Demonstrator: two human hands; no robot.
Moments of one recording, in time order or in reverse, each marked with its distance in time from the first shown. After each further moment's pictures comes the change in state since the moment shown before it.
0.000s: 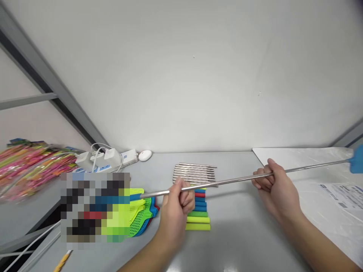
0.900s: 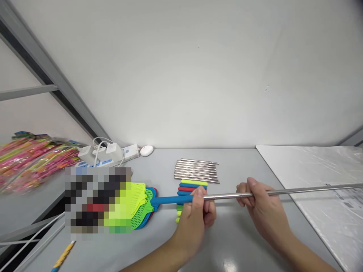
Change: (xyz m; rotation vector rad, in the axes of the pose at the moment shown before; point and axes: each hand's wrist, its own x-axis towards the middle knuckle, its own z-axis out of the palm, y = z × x) left_hand -0.019 -0.041 -0.002 0.274 -0.219 -0.107; right_hand -0.047 0.035 0.010 -0.323 -0.307 -0.016
